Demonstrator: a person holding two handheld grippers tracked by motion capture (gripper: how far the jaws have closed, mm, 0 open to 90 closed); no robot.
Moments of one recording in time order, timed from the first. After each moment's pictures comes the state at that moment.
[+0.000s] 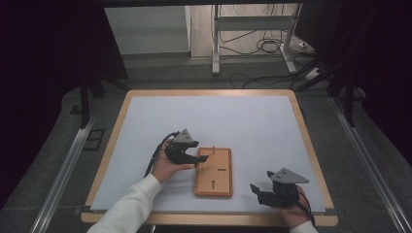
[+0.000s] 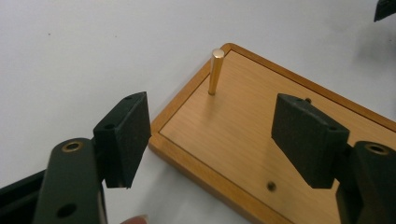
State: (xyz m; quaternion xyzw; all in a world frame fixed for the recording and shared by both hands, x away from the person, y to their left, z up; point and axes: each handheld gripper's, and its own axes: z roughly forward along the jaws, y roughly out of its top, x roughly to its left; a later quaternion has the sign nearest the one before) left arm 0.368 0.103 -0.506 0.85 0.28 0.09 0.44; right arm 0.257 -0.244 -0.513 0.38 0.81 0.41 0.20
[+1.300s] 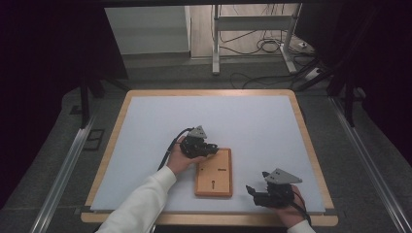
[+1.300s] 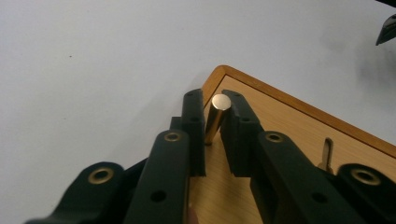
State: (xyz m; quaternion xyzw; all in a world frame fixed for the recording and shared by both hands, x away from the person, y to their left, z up) left arm 0.400 0.070 -0.524 0.86 0.25 0.05 0.45; right arm 0.259 -0.233 -0.517 0.36 0.82 0.40 0.20
